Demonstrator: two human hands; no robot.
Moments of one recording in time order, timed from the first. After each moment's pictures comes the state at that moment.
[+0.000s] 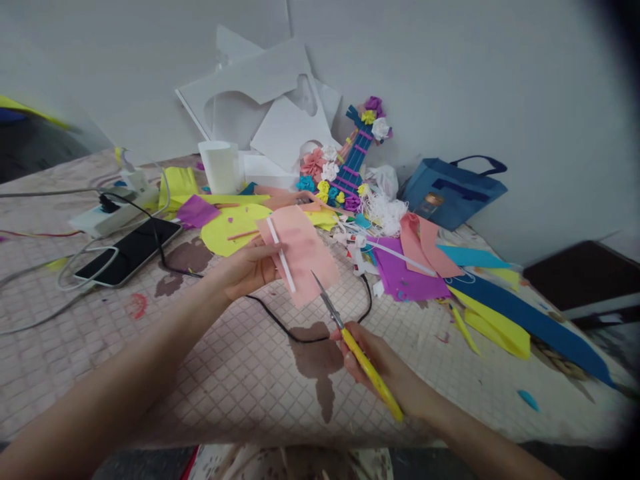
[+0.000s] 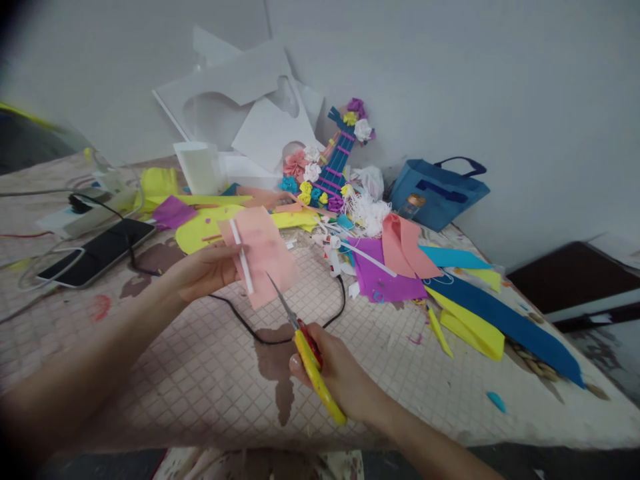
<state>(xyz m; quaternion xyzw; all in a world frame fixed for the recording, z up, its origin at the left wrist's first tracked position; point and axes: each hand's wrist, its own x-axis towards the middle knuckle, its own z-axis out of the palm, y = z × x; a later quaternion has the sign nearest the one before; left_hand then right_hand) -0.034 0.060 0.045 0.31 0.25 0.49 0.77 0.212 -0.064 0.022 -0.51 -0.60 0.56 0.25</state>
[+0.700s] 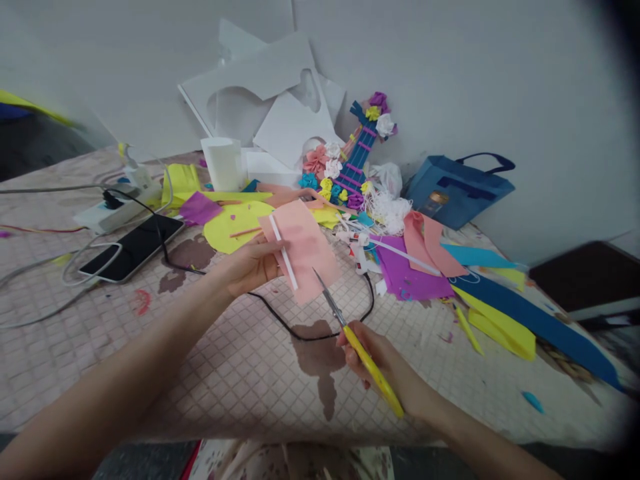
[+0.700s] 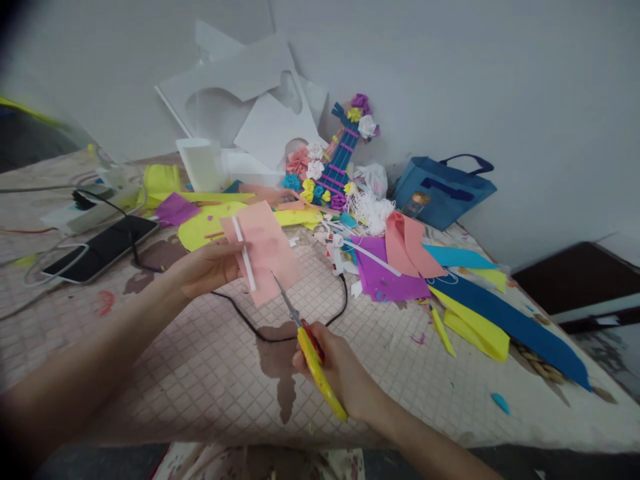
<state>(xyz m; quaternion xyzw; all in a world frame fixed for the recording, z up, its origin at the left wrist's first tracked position) -0.035 0.060 0.044 0.32 0.25 0.49 0.77 0.195 -0.061 0.038 -0.55 -0.56 0.57 0.23</state>
